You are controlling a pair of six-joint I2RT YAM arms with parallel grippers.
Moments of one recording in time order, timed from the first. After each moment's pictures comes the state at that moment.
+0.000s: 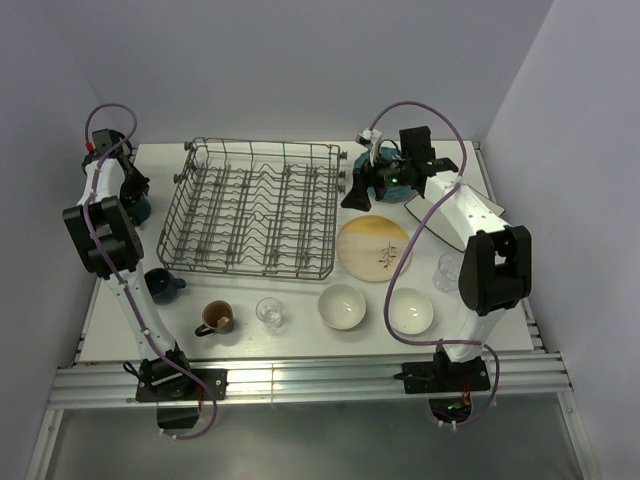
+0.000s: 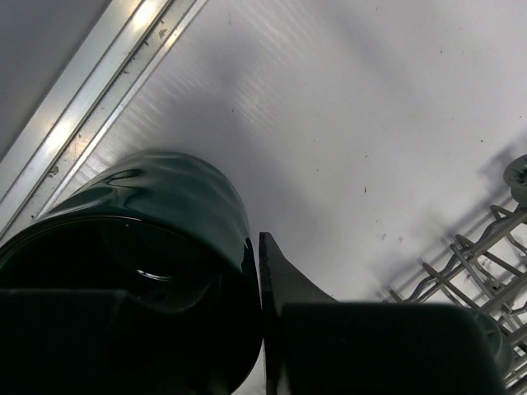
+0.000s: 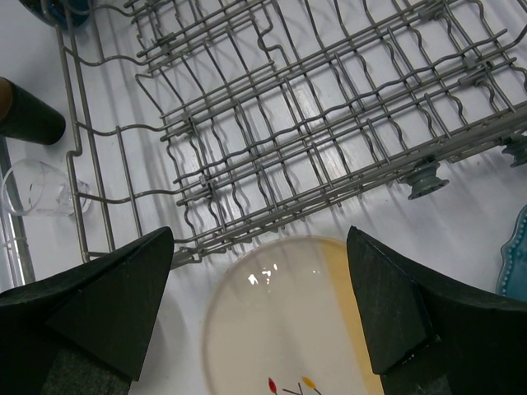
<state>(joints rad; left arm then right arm) 0.34 2.28 1.96 -0.68 -0.06 -0.43 0.20 1.74 1.45 -0.48 -0.88 -0.37</state>
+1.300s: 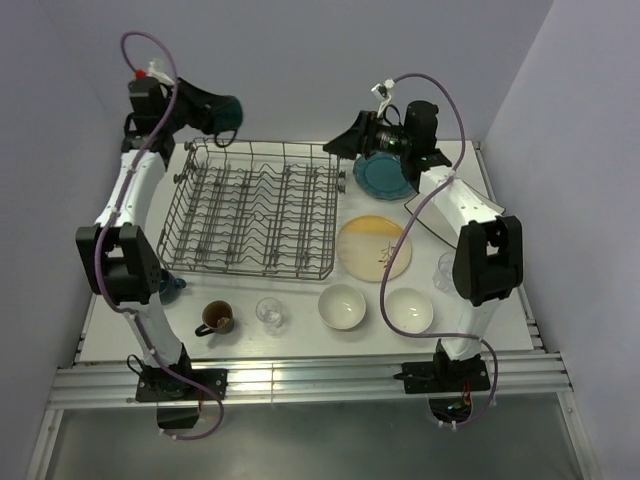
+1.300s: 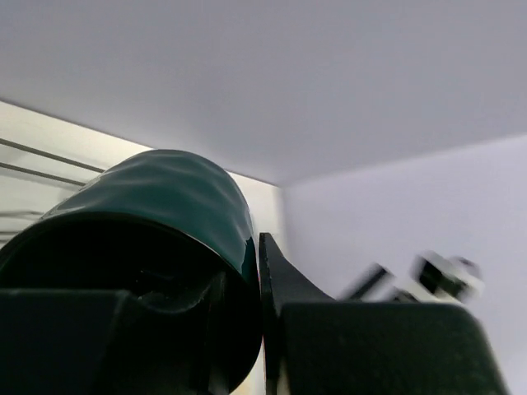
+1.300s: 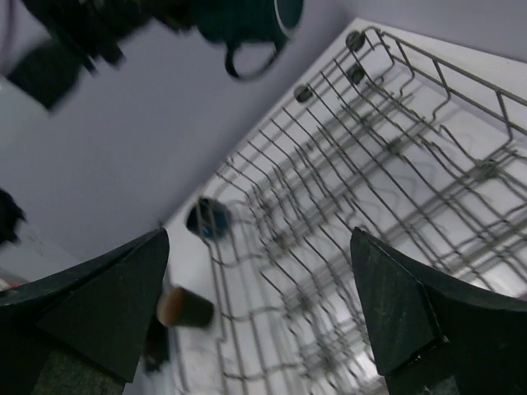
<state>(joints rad) 0.02 1.87 1.82 -0.11 0.47 -0.94 0.20 1.81 1.51 0.20 -0.97 0.54</state>
